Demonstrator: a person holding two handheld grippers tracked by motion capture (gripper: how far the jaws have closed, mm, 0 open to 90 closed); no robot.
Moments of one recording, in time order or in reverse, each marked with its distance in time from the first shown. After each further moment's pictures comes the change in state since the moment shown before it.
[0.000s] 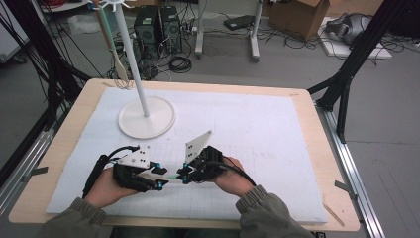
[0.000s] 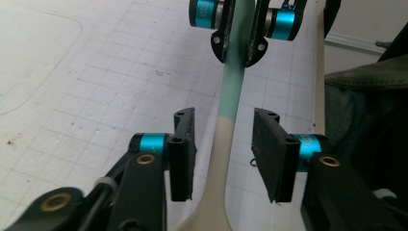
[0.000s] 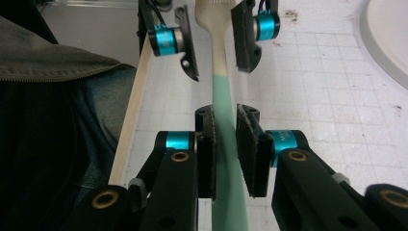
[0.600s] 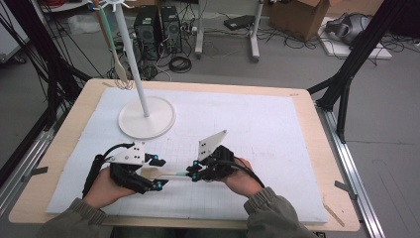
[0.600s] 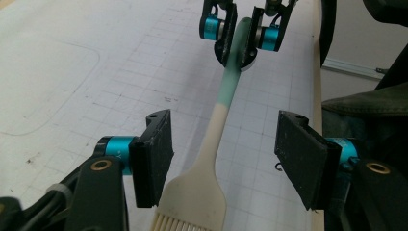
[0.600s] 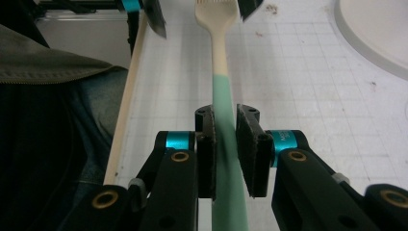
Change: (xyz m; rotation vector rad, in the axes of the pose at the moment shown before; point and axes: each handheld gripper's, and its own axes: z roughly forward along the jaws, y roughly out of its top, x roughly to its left) left arm -0.001 0.004 -0.010 -0.107 0.024 -0.012; right arm -0.001 -0.021 -0.018 -0.045 -0.036 0.052
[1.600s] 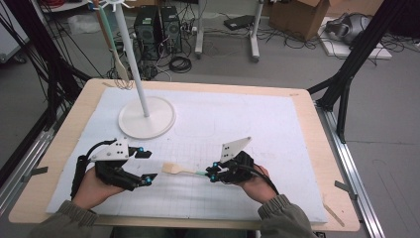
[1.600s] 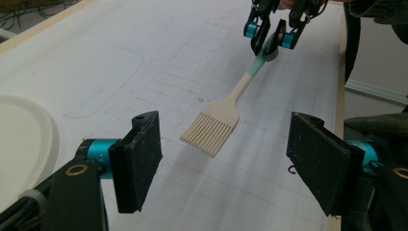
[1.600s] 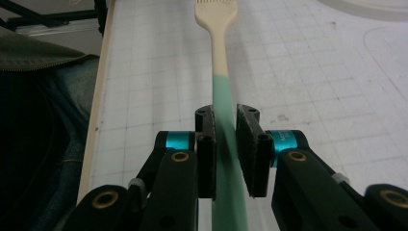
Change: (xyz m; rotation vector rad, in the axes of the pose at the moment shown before) left arm 0.004 -0.009 -0.027 -0.080 0.110 -0.060; right arm 0.000 -0.055 -0.022 -0.031 -0.090 0.104
